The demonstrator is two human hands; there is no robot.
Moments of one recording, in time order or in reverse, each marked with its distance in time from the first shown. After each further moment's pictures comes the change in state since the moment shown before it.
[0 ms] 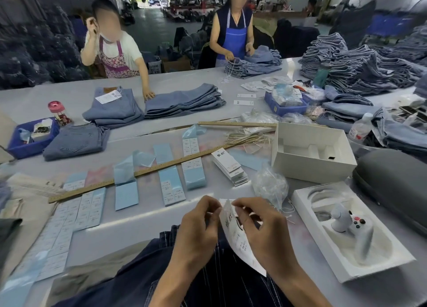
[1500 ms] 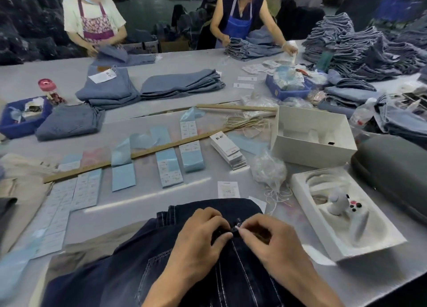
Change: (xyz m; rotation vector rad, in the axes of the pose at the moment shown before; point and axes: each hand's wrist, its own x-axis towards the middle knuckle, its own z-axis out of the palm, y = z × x) left_hand -0.038 -0.041 0.017 0.259 -0.197 0.158; right_hand -0.045 0.006 -0.027 -0.018 -0.333 0.291
